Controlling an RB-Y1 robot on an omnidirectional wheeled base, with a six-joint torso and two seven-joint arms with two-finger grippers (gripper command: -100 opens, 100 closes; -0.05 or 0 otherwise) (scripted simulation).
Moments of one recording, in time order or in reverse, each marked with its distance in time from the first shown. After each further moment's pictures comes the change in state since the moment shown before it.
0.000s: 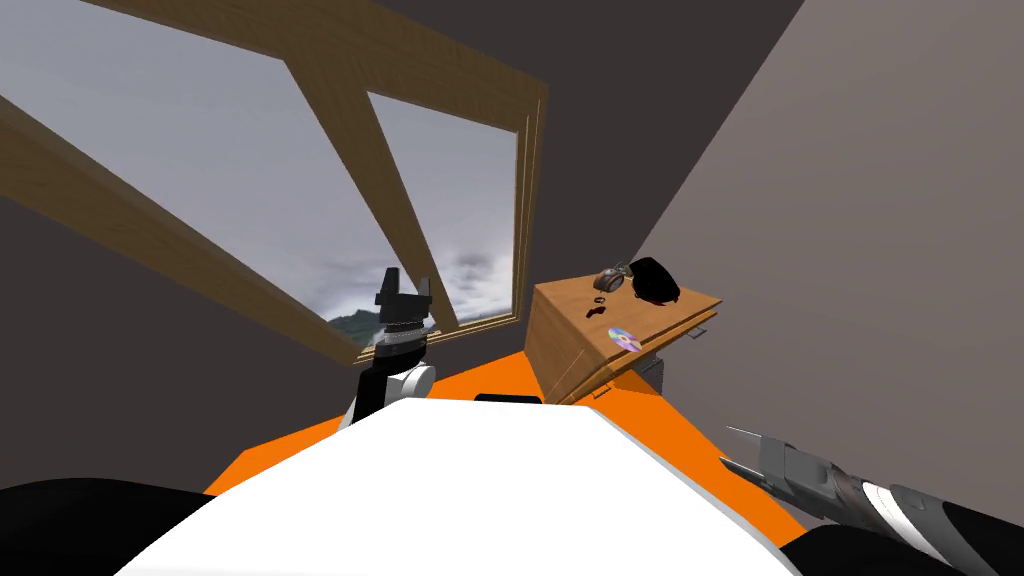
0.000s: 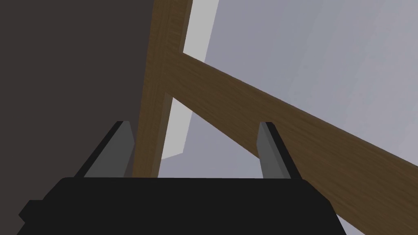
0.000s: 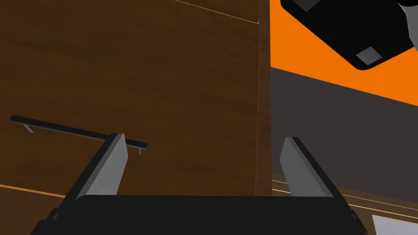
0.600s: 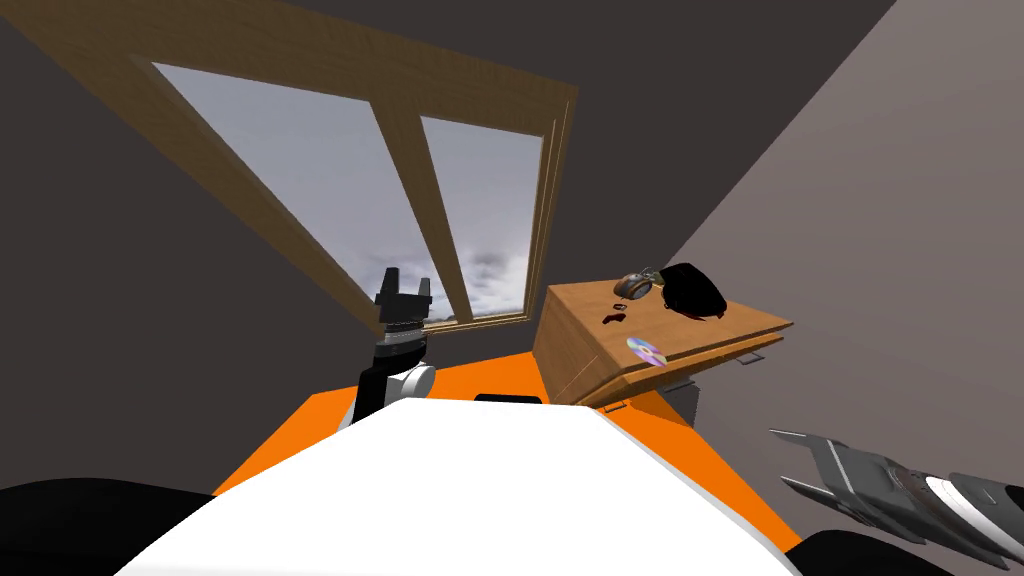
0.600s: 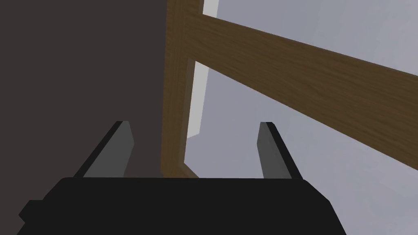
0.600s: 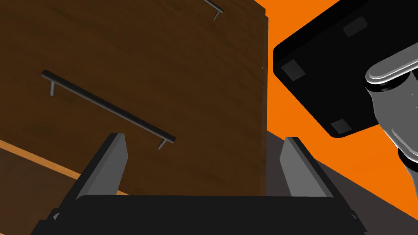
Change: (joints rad) left arm 0.000 0.000 0.000 0.000 0.000 0.000 0.000; right arm 0.069 -0.169 -0.031 0.144 0.049 -0.045 0.067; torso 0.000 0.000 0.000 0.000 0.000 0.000
